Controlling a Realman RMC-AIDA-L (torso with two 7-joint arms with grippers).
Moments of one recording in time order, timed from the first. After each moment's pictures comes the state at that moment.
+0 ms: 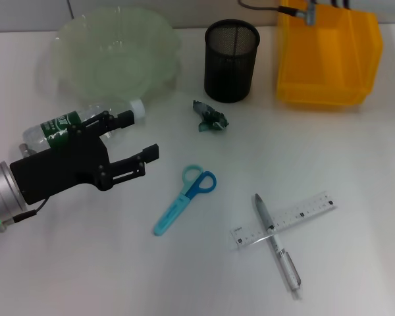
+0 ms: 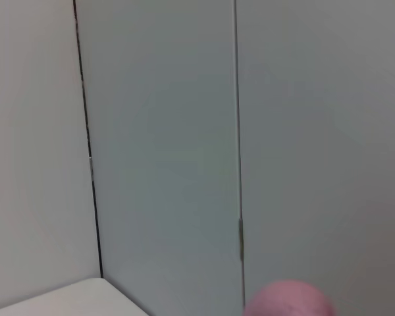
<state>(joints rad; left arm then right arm) -0.38 -2.06 0.91 0.43 1.54 1.51 -0.93 1.01 2.09 -1.03 -0.48 -1.55 -0.83 1.41</state>
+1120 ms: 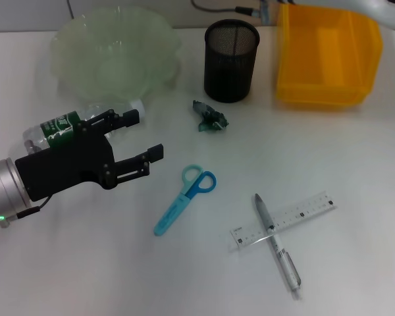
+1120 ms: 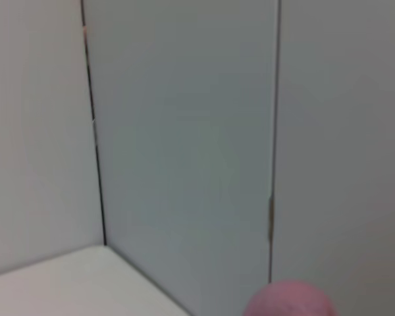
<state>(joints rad) -0.40 -2.06 0.91 0.43 1.56 1.50 -0.92 1.15 2.09 -1.24 -0.34 -1.39 -0.65 1.40</state>
